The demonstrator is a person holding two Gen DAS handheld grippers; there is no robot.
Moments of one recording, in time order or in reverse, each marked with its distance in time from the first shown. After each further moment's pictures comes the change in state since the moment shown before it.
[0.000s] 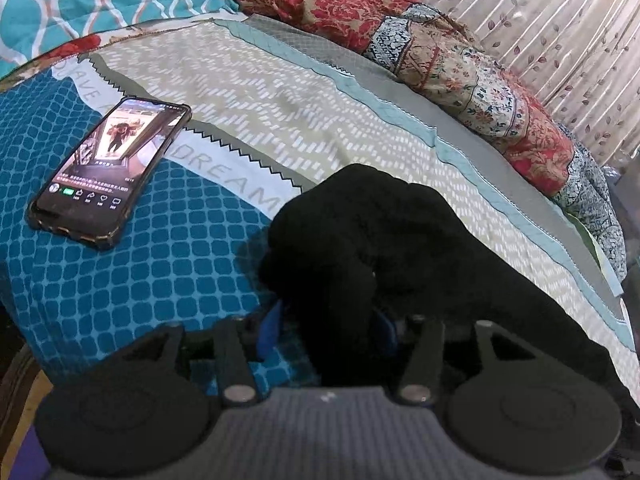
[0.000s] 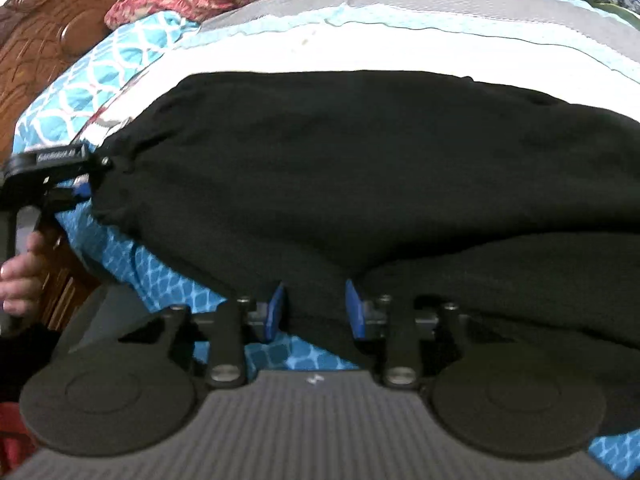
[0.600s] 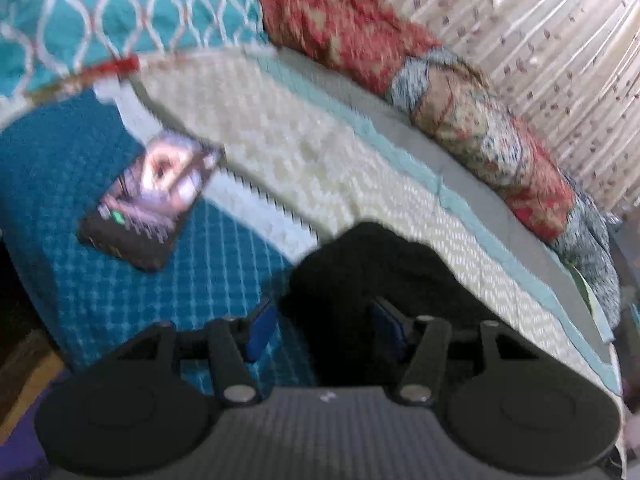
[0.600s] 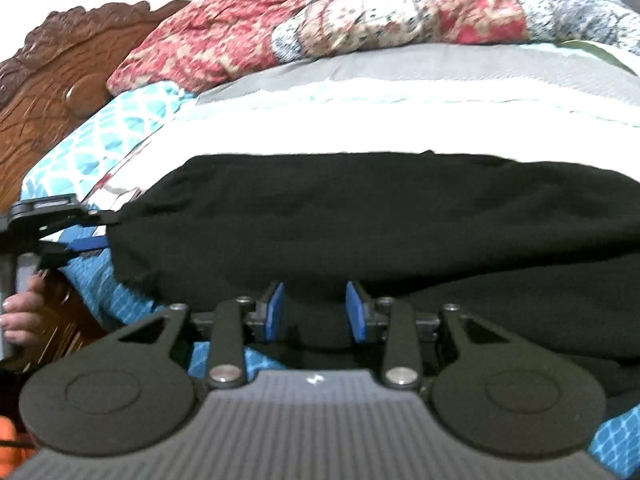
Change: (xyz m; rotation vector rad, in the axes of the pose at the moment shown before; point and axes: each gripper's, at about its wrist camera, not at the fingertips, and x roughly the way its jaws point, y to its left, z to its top) left arm -0.050 0.001 0.015 -0.076 -0.119 0.027; right arm -0.045 -0.008 0.002 0.073 -0.230 -0.039
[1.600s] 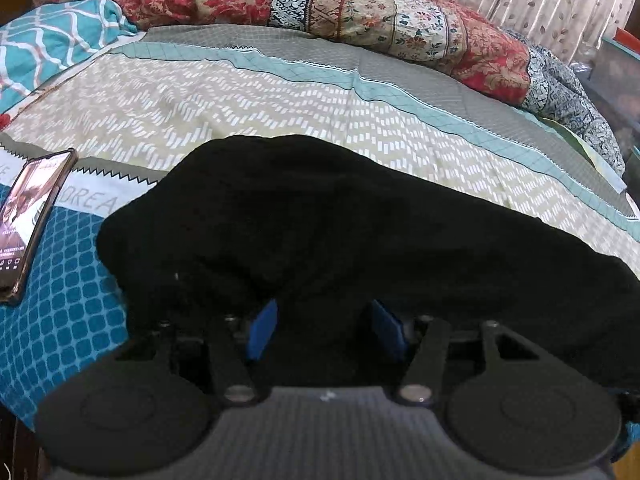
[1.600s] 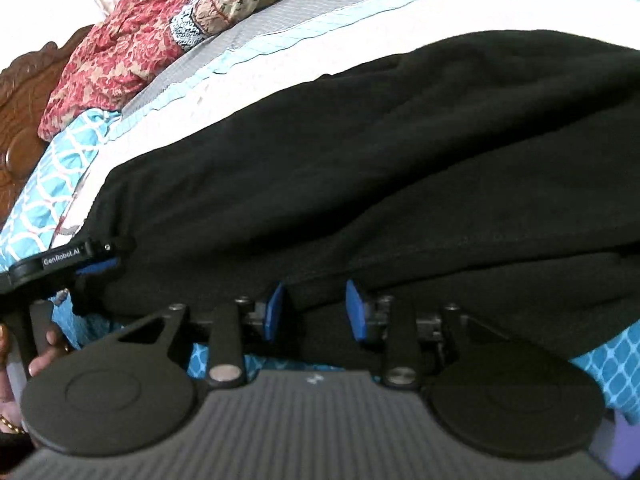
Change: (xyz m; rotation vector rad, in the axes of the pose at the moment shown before) left arm 0.078 -0.088 -0.047 0.383 0.192 -0.014; right arm 0.013 -0.049 -0.022 0.315 0.131 -0.052
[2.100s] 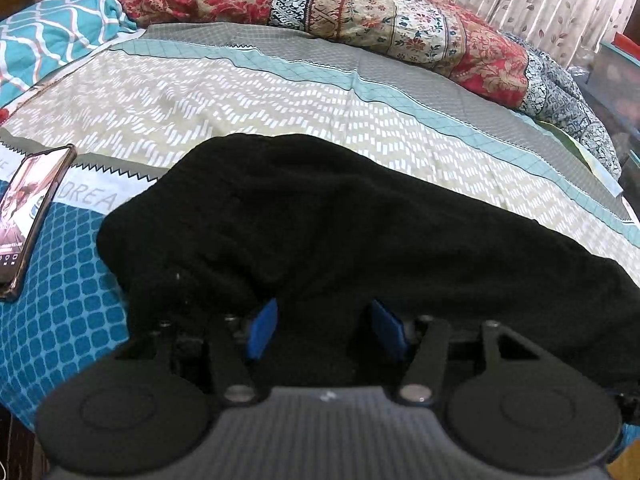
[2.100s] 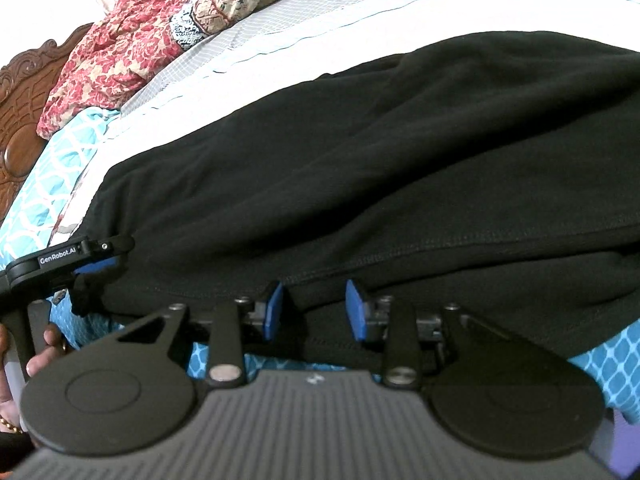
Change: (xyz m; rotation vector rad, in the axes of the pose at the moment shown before) left arm -0.001 0.001 0.001 -0.009 0.000 -0.012; right arm 0.001 0.001 0.004 -0.013 0.003 -0.008
